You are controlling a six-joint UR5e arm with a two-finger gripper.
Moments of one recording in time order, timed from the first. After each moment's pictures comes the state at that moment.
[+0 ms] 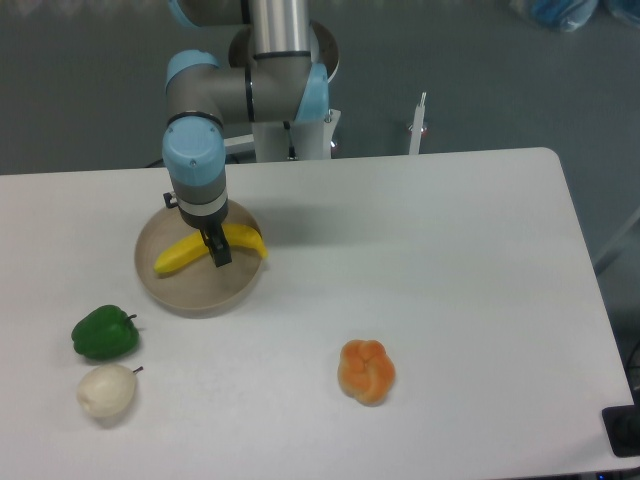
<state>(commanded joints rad) 1.88 -1.84 -2.08 -0.89 1.49 1.17</state>
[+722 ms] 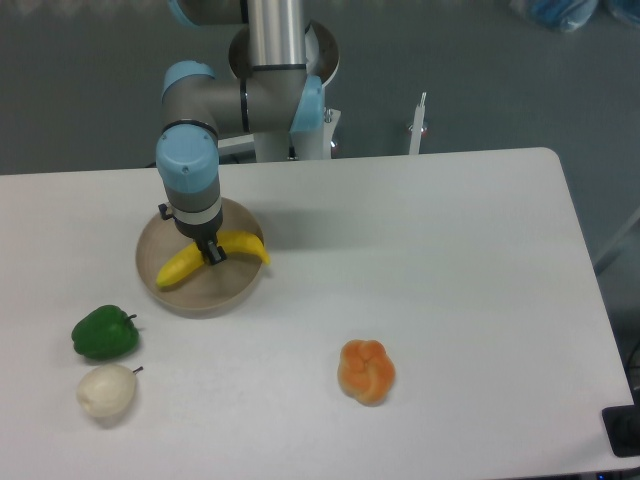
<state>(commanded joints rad) 1.88 -1.83 -1.98 -0.90 1.48 1.09</state>
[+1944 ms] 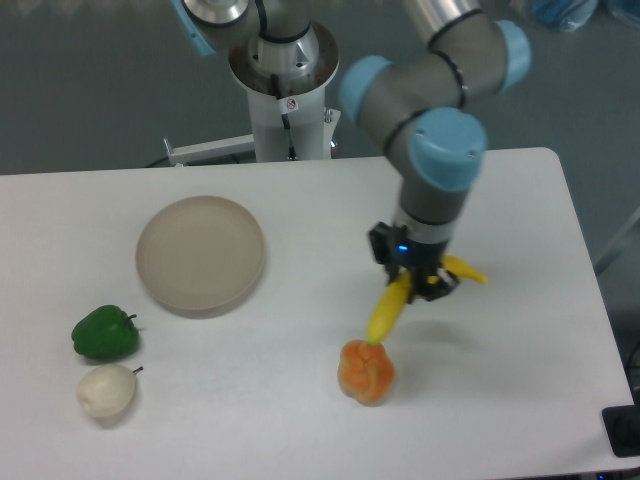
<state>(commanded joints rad) 2.44 -2.00 -1.51 -1.15 1.55 1.36</state>
